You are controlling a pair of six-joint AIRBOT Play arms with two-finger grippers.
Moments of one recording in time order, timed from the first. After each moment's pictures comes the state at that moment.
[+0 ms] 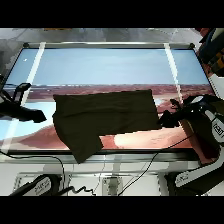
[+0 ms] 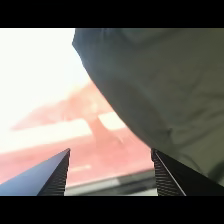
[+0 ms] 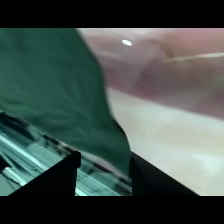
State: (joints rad) left arm 0.35 -1.18 1.05 1.33 -1.34 -1.00; right arm -0.38 -1.77 1.12 -0.95 1.47 1.16
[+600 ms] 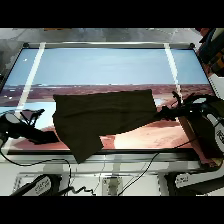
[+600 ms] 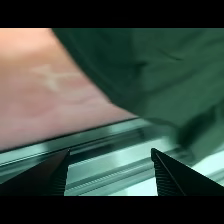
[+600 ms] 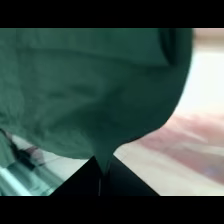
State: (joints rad) left arm 0.40 -1.17 0.66 1.19 -1.33 -0.98; right arm -0.33 -1.58 1.03 -0.75 1.28 0.96
